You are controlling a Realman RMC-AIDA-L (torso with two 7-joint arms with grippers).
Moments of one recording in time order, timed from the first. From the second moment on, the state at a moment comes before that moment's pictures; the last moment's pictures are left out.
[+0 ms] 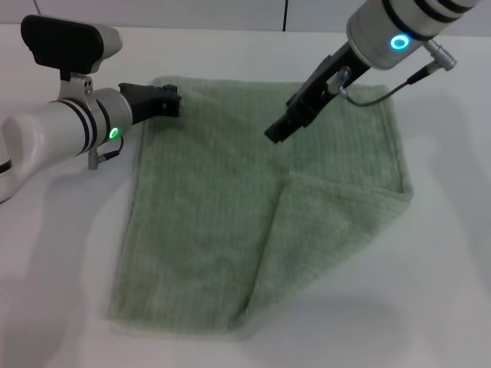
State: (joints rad) left arm -0.76 -2.08 1.41 0.29 1.11 0.37 -1.32; right arm 1.08 2.07 -1.30 -0.87 0.66 1.42 -0.72
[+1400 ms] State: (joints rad) left arm -0.77 -2.08 1.41 0.29 1.11 0.38 -1.32; right arm 1.09 2.07 -1.35 -0.67 0.63 1.35 -0.73
